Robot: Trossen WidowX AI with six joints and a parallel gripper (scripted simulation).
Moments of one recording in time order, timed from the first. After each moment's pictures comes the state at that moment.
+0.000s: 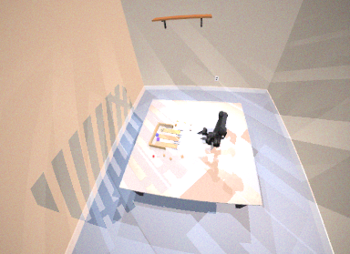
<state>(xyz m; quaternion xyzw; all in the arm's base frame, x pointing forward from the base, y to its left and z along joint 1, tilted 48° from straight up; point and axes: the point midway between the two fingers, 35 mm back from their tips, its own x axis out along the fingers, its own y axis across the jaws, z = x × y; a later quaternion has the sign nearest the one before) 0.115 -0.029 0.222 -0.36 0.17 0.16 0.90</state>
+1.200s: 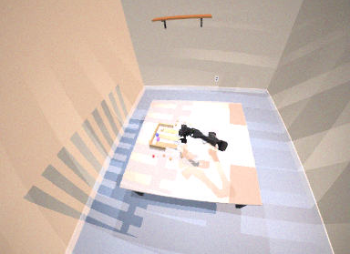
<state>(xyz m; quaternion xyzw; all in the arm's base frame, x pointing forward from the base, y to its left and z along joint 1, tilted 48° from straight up) 0.320 -0.005 0.125 0.23 0.36 0.14 0.89</state>
